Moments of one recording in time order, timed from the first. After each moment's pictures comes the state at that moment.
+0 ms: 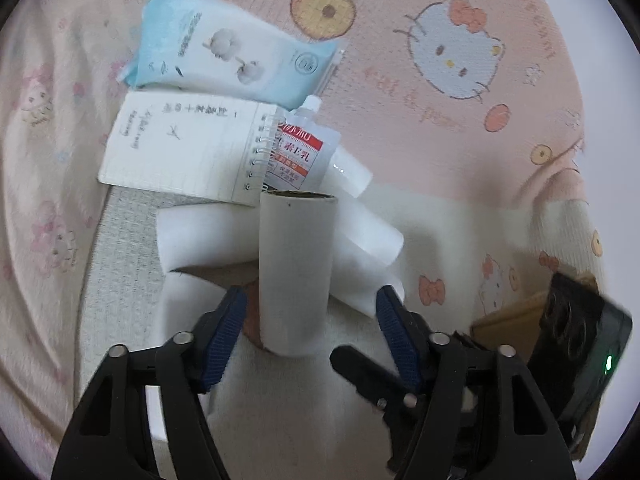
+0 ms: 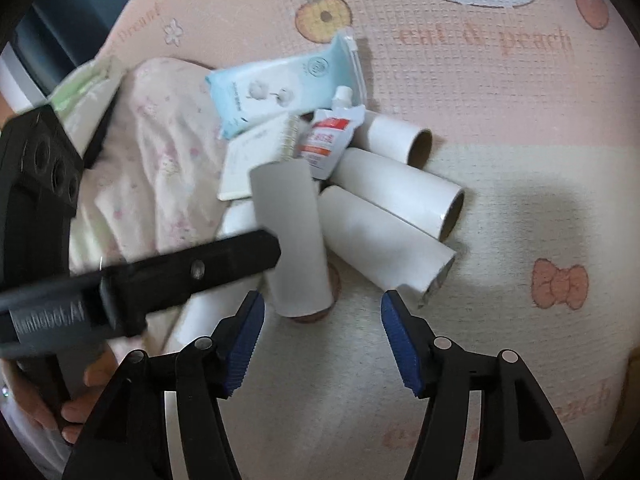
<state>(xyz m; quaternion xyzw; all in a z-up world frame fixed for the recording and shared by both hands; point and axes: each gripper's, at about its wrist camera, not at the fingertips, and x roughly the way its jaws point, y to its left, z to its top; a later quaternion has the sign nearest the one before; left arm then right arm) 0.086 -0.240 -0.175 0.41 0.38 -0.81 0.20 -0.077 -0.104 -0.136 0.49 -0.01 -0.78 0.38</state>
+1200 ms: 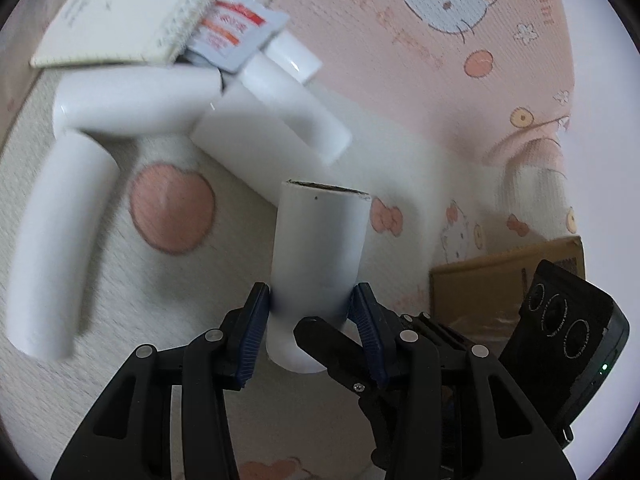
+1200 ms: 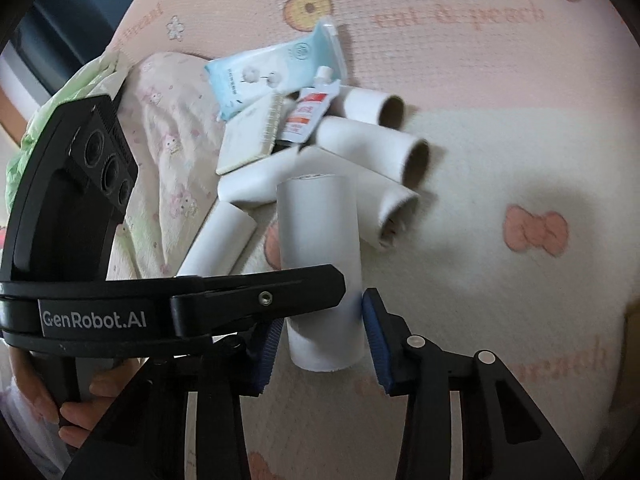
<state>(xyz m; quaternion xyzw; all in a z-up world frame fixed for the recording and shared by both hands) 0.081 -0.186 -0.220 0.44 0.46 -0.76 0.11 -0.061 -0.048 -0.144 0.51 -0.04 -0.76 0.39</state>
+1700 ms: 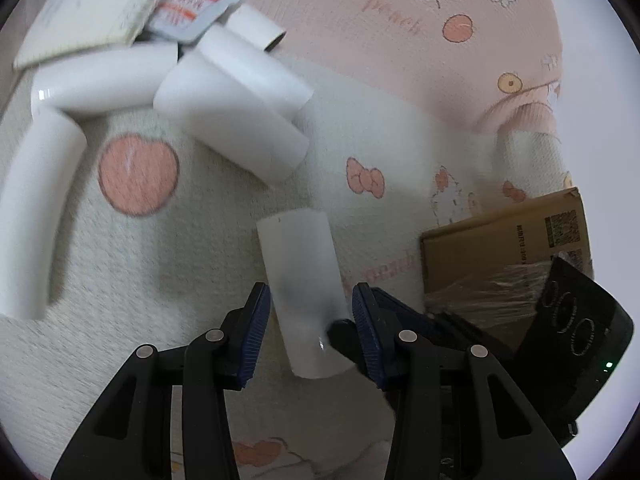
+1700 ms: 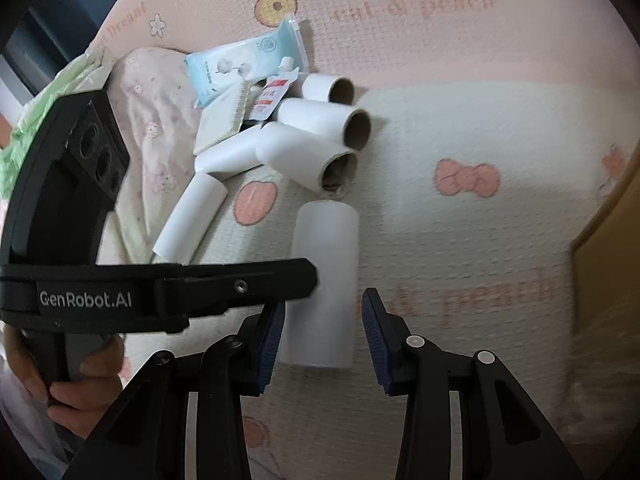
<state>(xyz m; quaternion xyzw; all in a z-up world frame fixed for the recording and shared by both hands) 0.070 -0.154 -0.211 0.46 0.42 -0.77 0.10 -0.042 -0.006 -0.138 0.51 -0.01 -0.78 0.35</state>
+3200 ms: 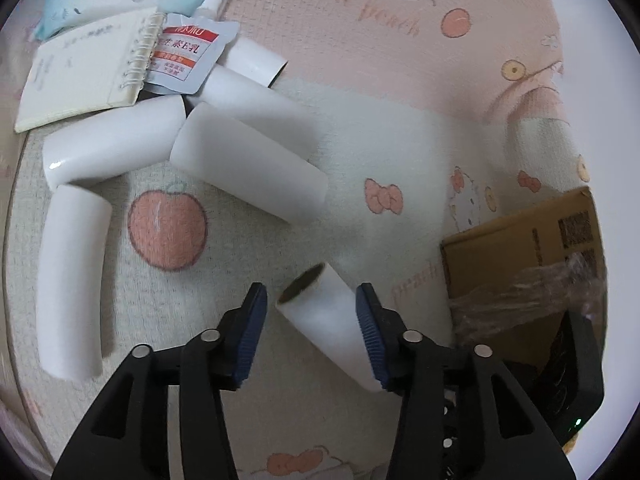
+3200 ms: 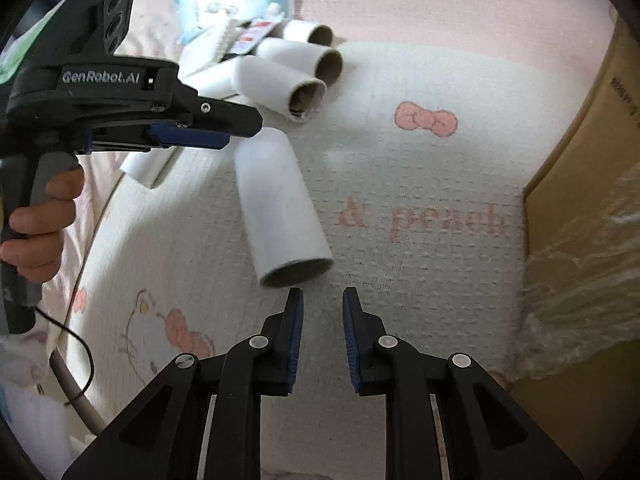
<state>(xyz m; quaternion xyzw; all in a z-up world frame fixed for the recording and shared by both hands) 0.064 -0.173 -0.198 0.48 0.38 -0.79 0.10 -0.014 0.026 -0.147 0.55 0.09 -0.76 0.33</state>
